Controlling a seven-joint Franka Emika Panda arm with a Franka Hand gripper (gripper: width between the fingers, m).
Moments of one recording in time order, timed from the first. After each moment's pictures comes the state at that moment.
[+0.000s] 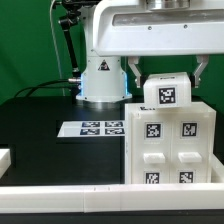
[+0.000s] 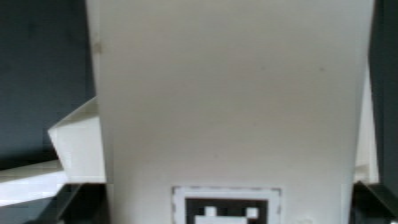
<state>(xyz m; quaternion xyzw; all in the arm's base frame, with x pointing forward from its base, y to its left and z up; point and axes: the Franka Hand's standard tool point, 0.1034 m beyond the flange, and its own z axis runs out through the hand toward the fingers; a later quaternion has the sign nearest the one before) 0.618 0.064 0.163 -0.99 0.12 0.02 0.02</state>
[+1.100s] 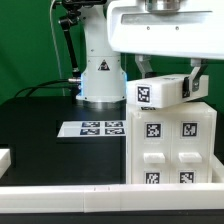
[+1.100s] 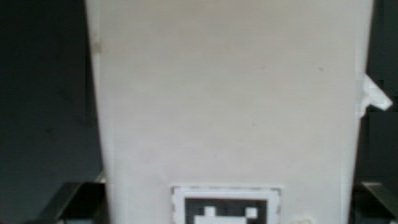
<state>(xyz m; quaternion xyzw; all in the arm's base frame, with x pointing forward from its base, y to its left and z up) 0.617 0.067 0.162 -0.90 0.43 0.02 0.01</state>
